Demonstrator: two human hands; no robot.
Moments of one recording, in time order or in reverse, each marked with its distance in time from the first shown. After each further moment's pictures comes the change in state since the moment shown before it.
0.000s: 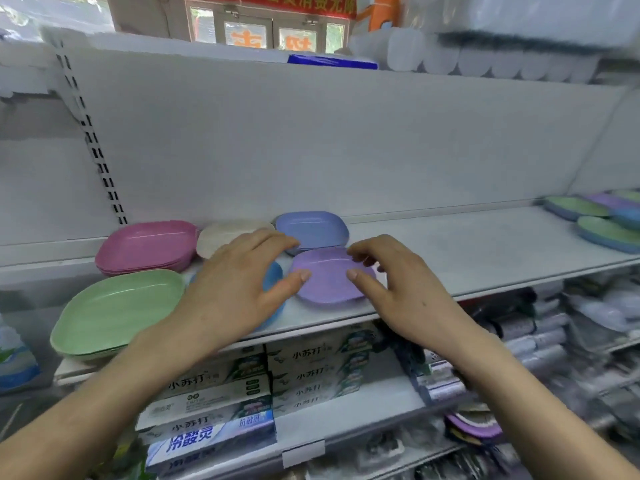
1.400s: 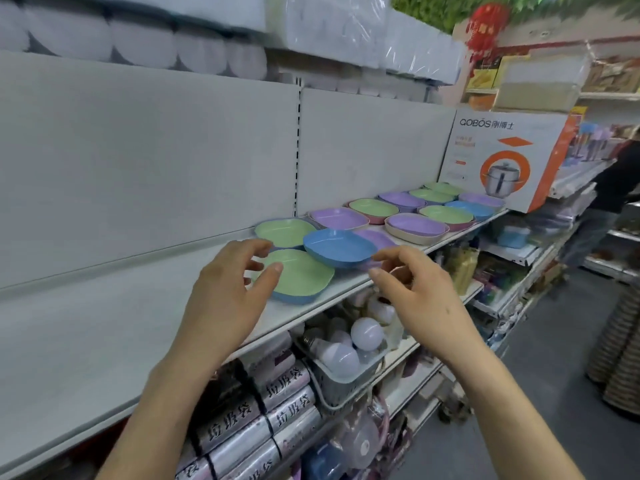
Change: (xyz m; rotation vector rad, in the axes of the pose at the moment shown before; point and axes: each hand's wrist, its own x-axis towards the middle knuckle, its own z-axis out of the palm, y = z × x) left_hand 0.351 0.452 0.399 -0.615 0.097 0.013; right_hand -0.138 0.525 -0.366 0.097 0.441 0.510
